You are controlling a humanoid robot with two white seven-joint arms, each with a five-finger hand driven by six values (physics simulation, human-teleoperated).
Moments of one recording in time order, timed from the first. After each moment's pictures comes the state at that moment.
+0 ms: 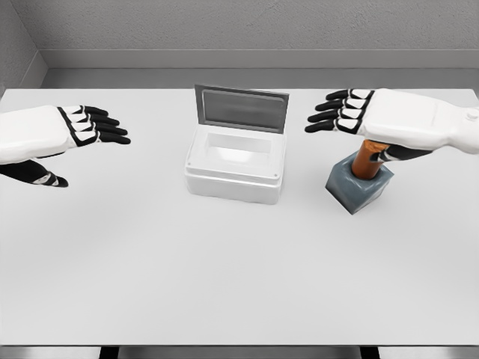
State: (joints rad) left arm -0.41 1.13 -0.31 -1.80 -0.05 -0.61 -0.56; right arm -0.79 -1.11 0.79 -1.77 0.17 -0.61 0.29
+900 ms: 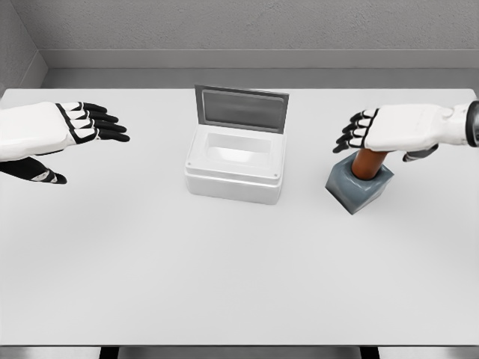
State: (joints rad) left arm -0.42 1.13 -0.31 -1.80 -0.06 -0.61 -0.57; right arm -0.97 -1.02 0.95 -1.59 0.40 -0.61 0.61
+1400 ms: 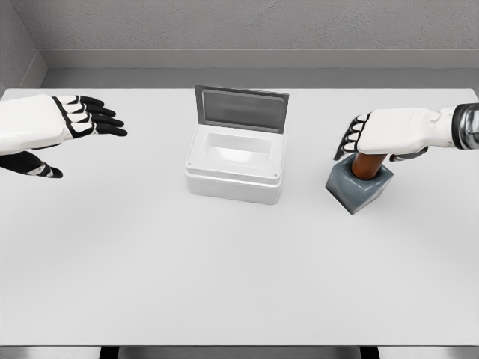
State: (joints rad) left arm -0.45 1.14 -0.31 -1.80 -0.06 -0.61 -0.58; right arm -0.98 -0.98 0.97 -1.57 0.46 -0.61 0.61
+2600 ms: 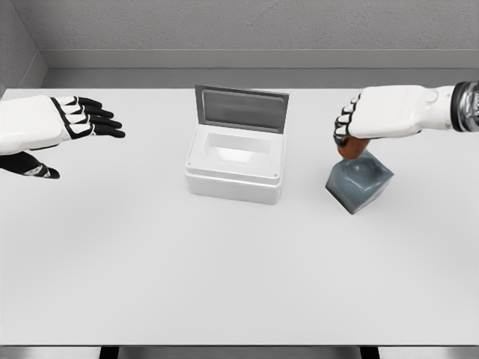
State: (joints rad) left arm -0.46 1.15 -0.31 -1.80 -0.06 -0.61 -0.60; right arm -1.07 -0.97 0.97 -1.65 0.48 -0.61 0.61
